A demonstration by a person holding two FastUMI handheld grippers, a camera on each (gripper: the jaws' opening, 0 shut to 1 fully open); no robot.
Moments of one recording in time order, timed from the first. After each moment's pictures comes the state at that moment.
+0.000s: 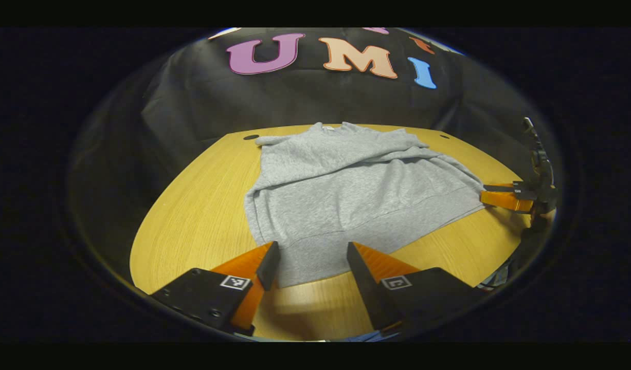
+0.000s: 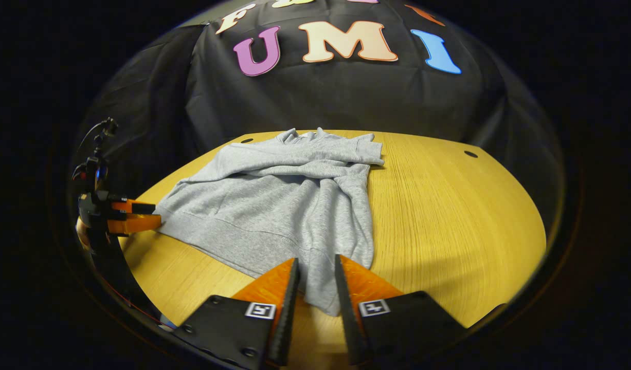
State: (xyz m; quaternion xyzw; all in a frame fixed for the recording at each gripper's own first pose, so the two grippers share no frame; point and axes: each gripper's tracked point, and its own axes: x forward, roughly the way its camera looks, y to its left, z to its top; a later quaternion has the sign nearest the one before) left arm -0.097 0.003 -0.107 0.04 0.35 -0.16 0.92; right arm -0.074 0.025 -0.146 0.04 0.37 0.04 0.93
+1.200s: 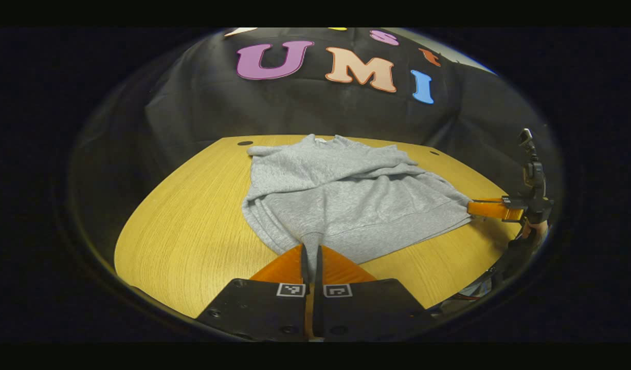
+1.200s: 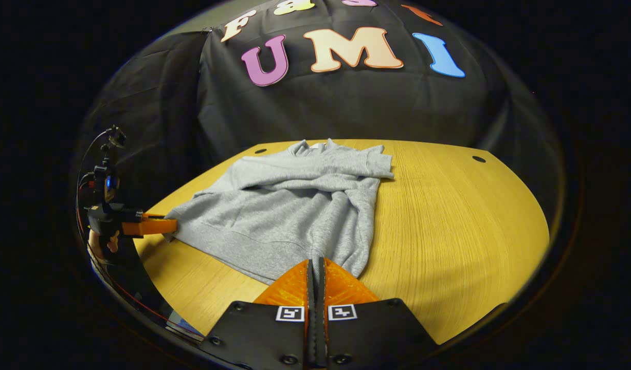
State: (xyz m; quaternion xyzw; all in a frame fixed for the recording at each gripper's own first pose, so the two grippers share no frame) left arm -0.096 -0.011 -0.082 -0.01 0.30 -0.18 0.94; right arm -0.069 0.033 -0.111 0.04 0.32 0.08 0.94
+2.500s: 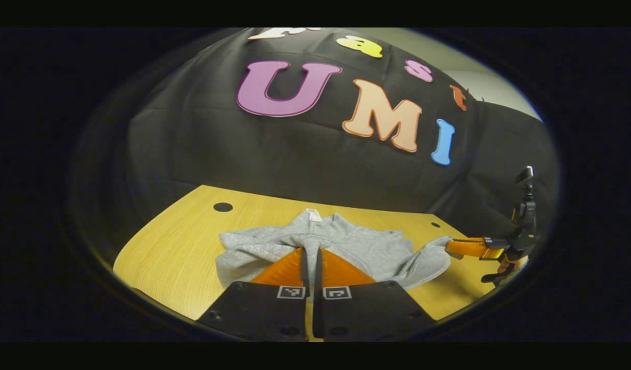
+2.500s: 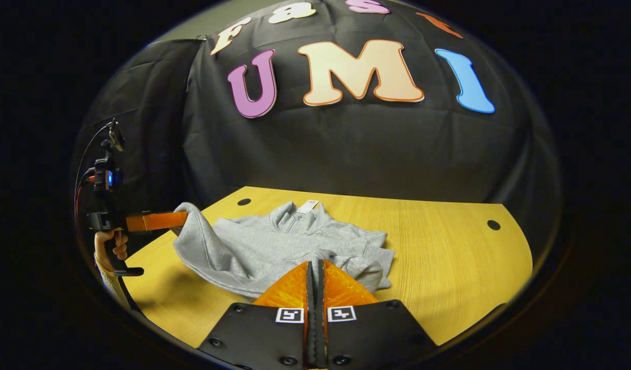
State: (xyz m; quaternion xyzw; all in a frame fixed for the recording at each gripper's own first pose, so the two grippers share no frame) left arm 0.124 -0.052 0.009 -0.11 0.20 -0.17 0.96; right arm 0.140 0.024 -0.062 0.03 0.28 0.07 0.96
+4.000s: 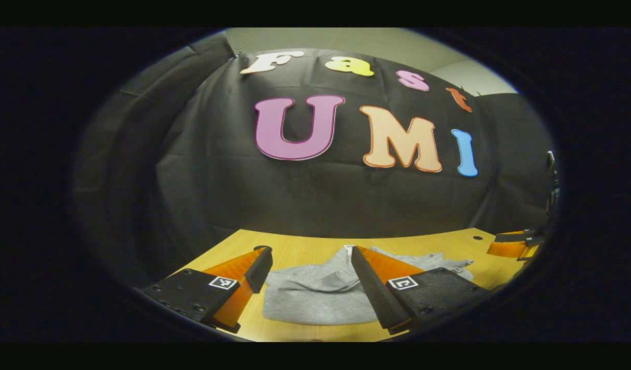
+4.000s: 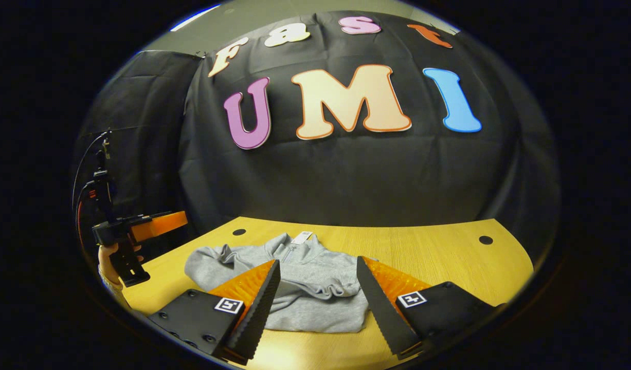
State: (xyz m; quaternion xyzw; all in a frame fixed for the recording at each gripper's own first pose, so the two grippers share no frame) left arm 0.125 -0.008 0.076 -0.04 0.05 -0.07 1.00; right arm 0.122 0.025 0.000 0.03 0.15 0.05 0.99
